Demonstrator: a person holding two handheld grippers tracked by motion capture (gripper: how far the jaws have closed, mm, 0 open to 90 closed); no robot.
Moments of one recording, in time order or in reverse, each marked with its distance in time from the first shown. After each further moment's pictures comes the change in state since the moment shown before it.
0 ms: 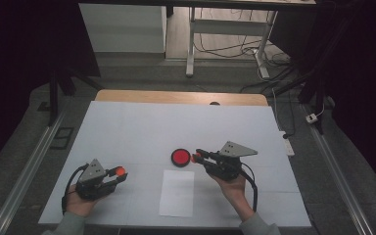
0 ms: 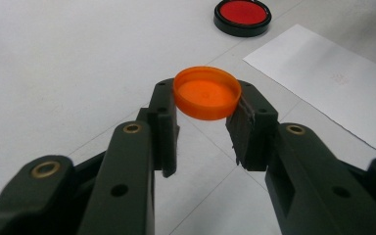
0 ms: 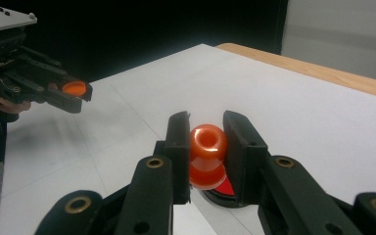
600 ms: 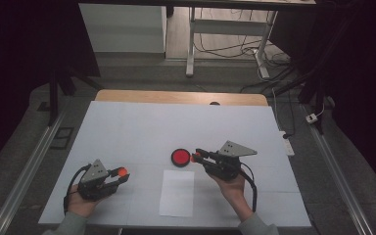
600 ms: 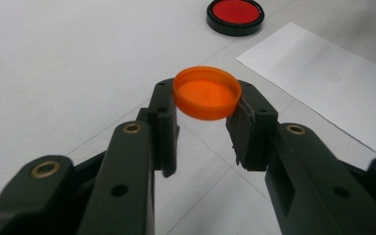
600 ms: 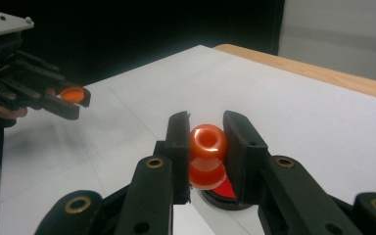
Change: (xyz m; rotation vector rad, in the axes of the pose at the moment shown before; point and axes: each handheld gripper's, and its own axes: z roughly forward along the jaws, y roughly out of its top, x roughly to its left) left arm -0.004 0.002 0.003 0.006 -0.016 0.019; right arm 0.002 0.002 0.001 -0.003 -0.012 0.006
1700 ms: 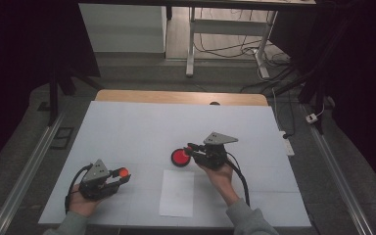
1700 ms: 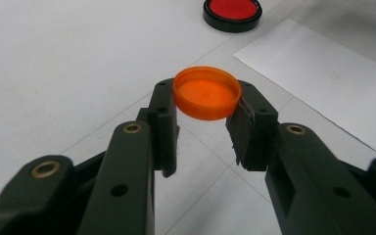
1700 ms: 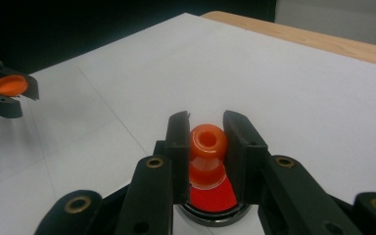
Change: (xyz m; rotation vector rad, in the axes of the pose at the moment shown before) left arm 0.001 -0.001 0.004 0.011 -0.016 -0.006; right arm -0.021 -0.004 0.053 0.114 -0.031 0.030
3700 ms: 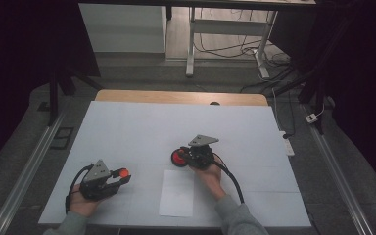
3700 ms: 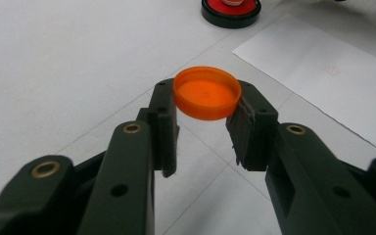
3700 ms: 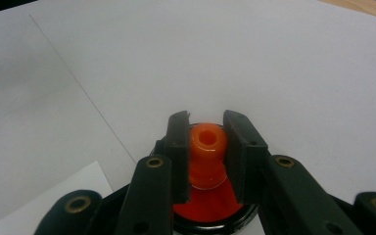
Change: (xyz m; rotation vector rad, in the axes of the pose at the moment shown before) left arm 0.000 0.000 0.001 0.011 -0.007 0.007; right arm -0.001 -0.020 0.051 0.126 -0.058 -0.055
